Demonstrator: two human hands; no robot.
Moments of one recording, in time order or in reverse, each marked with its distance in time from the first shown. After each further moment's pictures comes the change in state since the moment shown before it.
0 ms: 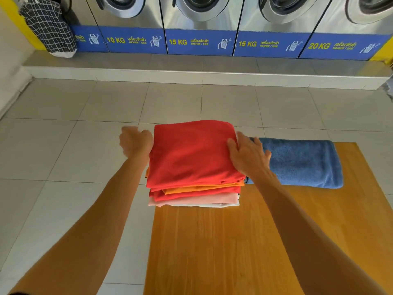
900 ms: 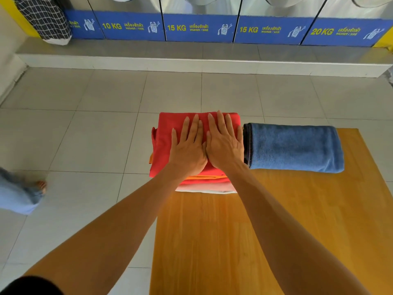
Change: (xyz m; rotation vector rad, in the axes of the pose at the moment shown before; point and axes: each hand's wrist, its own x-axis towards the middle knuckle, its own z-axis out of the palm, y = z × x) left_hand -0.089 -0.034 0.043 0.904 -0.430 0.995; right_hand -0.021 -0.047 0.046 -0.177 0.120 -0.279
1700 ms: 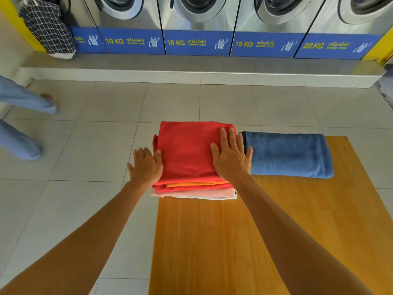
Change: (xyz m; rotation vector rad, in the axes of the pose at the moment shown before) left_hand -0.037 -0.082 0.003 -0.405 -0.047 -0.569; right_hand -0.020 0.022 -0.010 0.096 -0.113 0.178
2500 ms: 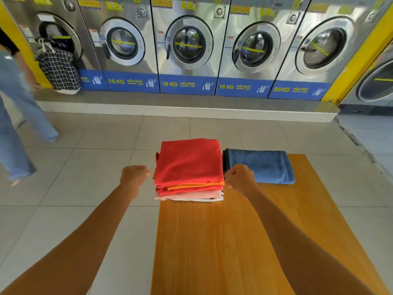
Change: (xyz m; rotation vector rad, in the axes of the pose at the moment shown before) left_hand -0.074 -0.014 -0.086 -0.814 -0.053 -0.284; right_hand -0.089 0.029 -0.070 0.330 -0.001 0.173
